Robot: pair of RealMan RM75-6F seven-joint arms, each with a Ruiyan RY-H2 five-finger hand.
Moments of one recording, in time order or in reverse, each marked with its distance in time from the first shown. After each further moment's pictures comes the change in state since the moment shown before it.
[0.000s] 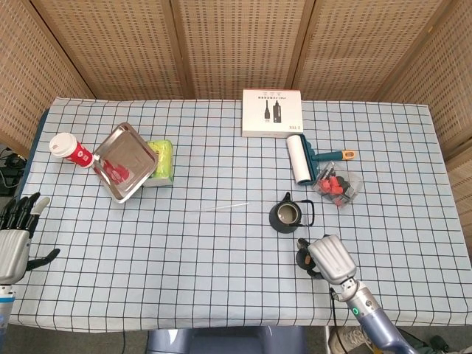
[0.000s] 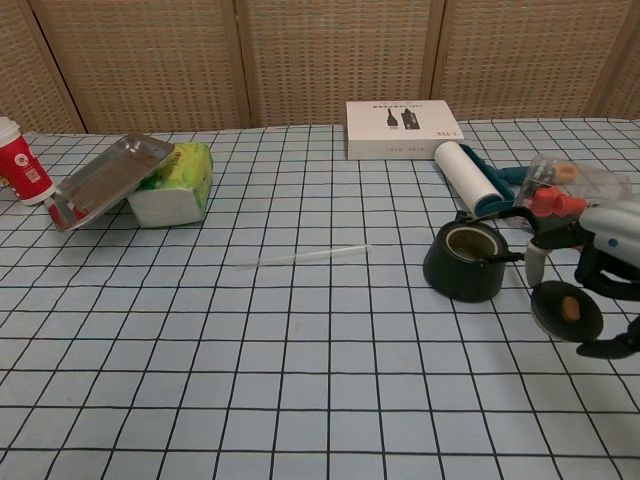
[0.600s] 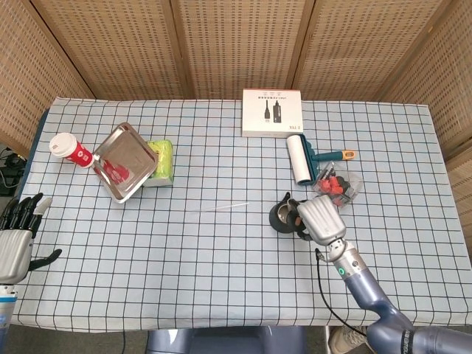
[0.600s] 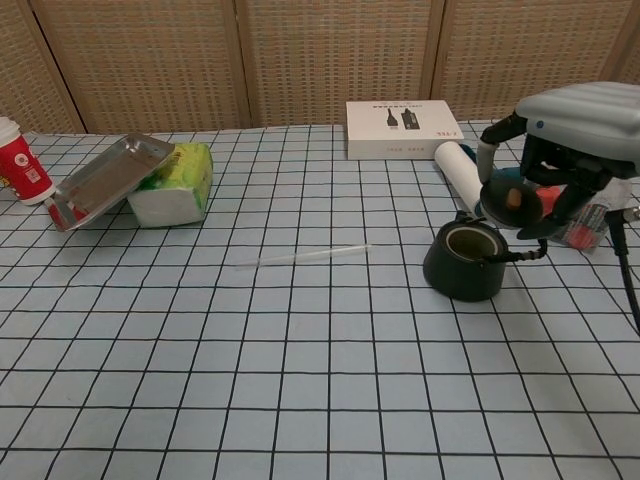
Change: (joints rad) left arm -0.005 -0.002 0.001 -0.005 -0.004 -0.011 0.011; right arm 0.188 0.007 0.215 -0.034 0.281 -0.140 -0.154
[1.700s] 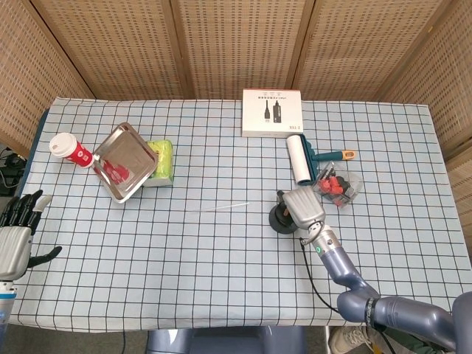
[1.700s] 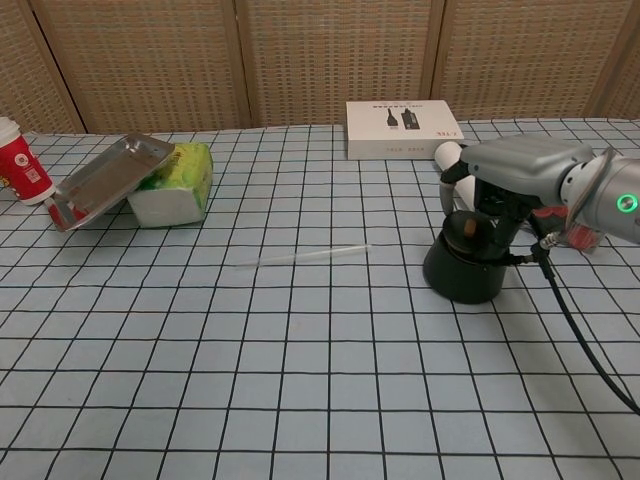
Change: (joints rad) left arm -0.012 0.007 -0.006 0.008 -0.002 -0.011 -0.034; right arm 0.165 -0.184 -0.029 0.275 0.194 -0.082 0.004
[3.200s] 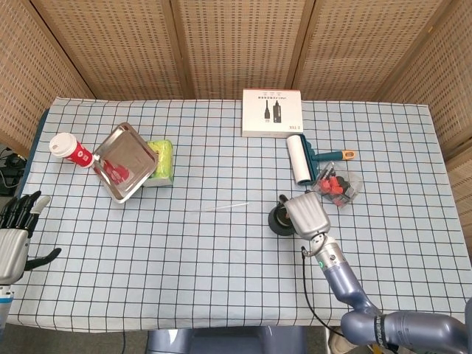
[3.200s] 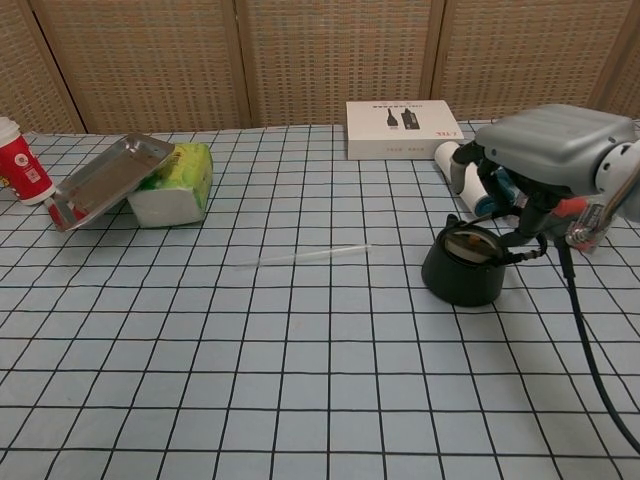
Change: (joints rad) left arm 0.013 0.020 0.012 -0.018 0.037 0.035 -0.033; right arm -0.003 0.080 -0.076 -0.267 0.055 0.231 -0.254
